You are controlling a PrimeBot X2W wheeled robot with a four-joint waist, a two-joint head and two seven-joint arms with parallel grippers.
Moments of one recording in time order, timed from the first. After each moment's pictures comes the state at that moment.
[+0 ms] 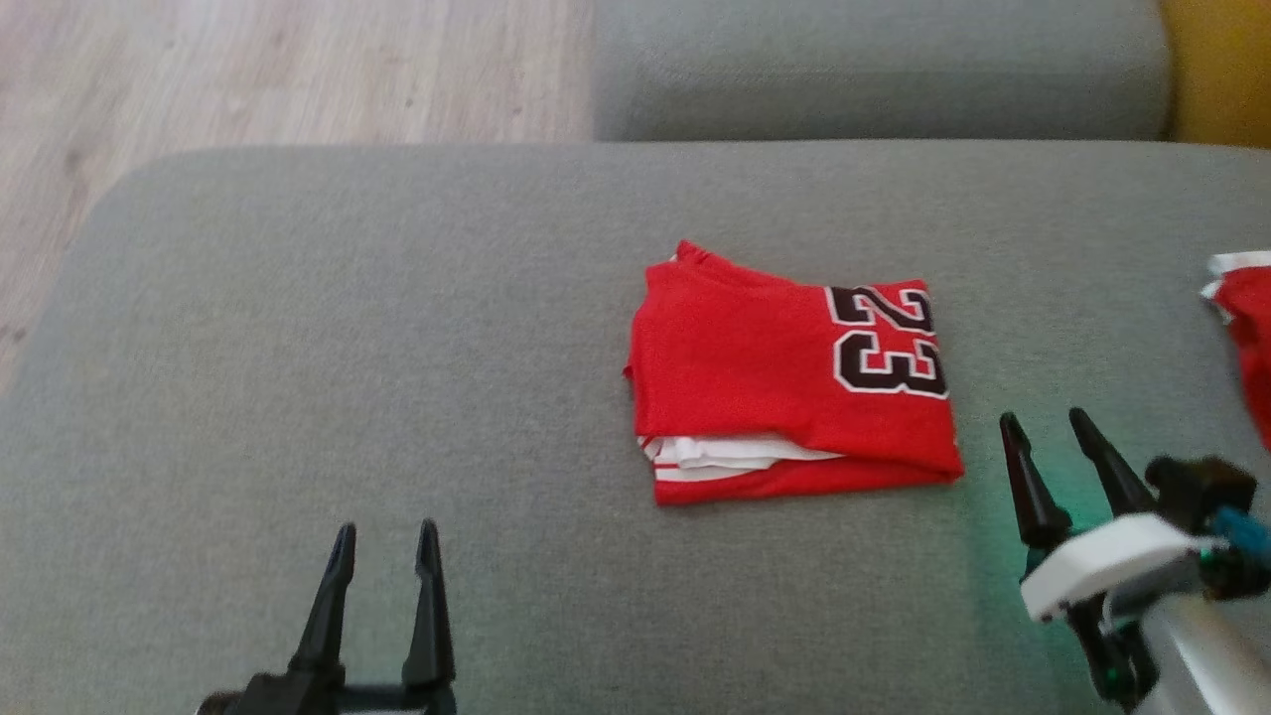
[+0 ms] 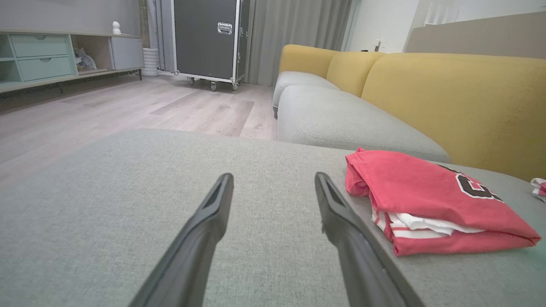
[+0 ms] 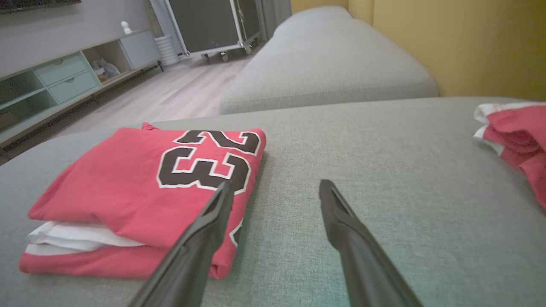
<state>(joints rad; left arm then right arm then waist) 0.20 0.06 -0.21 0.05 -0.22 0.04 -0.25 -0.16 -0.29 0.22 0.53 0.43 0.13 -0.23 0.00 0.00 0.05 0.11</state>
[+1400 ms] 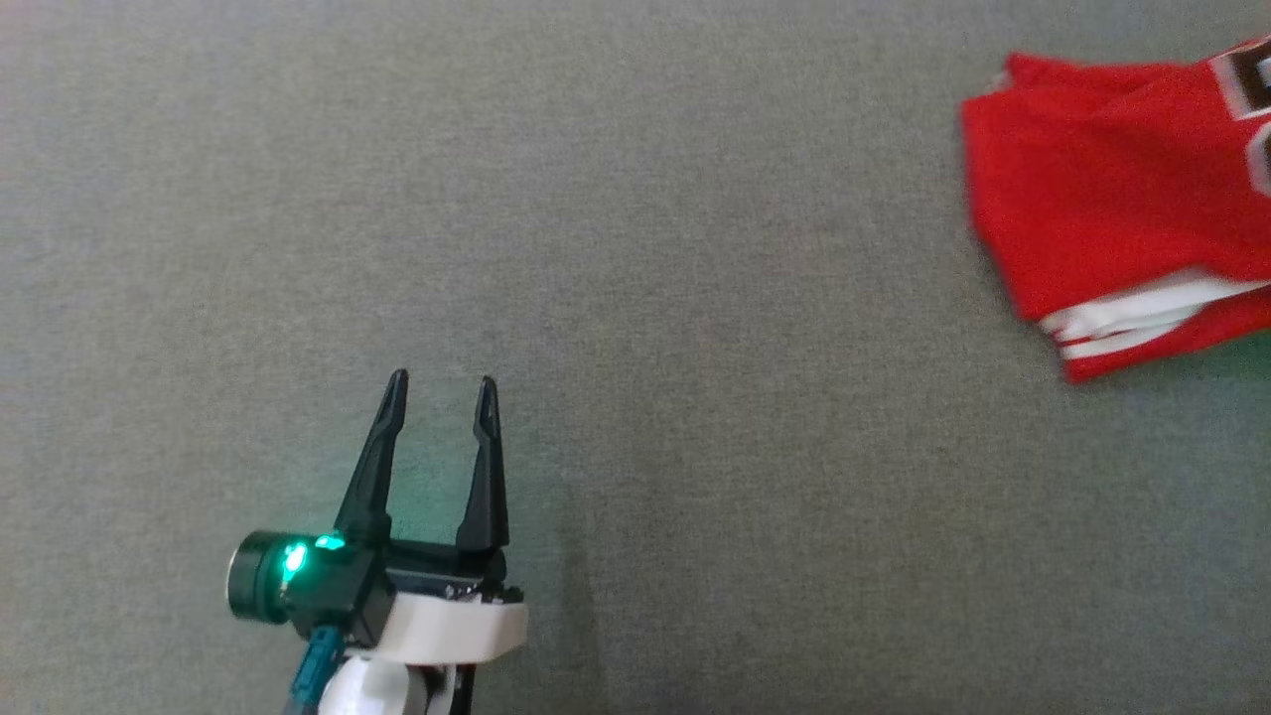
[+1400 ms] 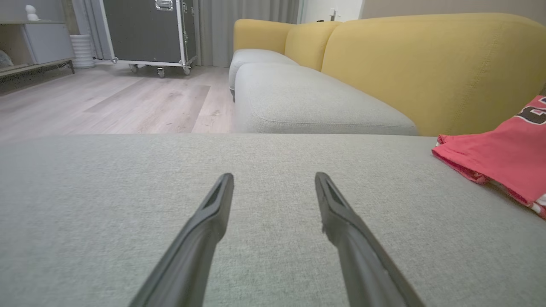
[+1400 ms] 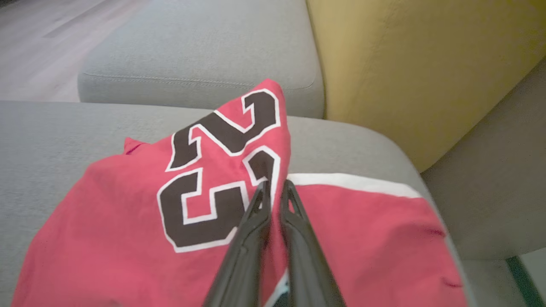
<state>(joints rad) -0.04 0.05 -0.31 0.04 -0.16 0.09 -0.25 -0.60 -0.85 0.49 0.58 0.85 0.13 0.01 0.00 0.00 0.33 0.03</state>
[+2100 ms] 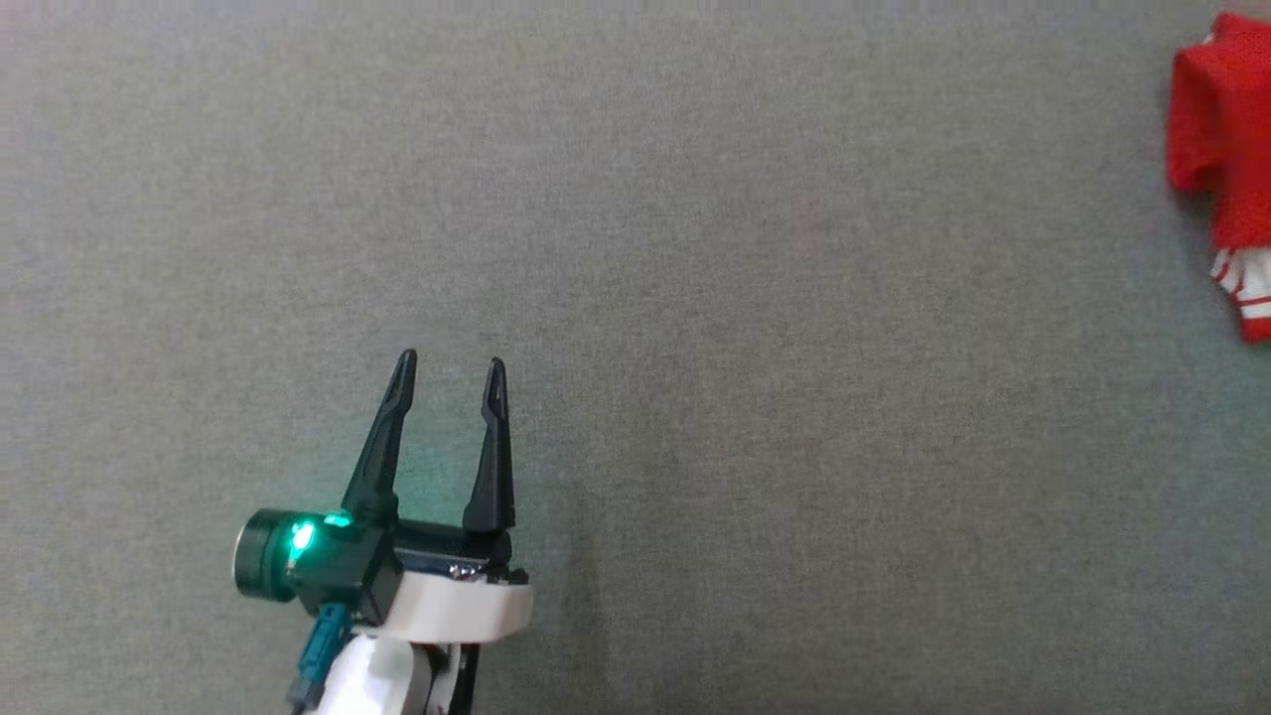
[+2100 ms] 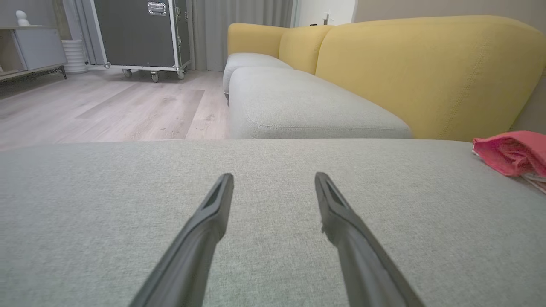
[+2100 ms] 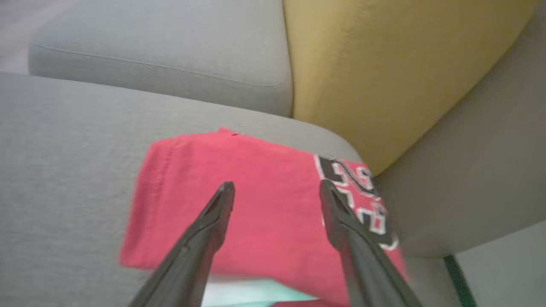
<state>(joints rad) -0.10 0.05 -0.32 0.07 -0.17 0.09 -0.25 -0.51 -0.84 0.23 0.57 0.58 0.13 0.04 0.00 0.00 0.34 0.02</state>
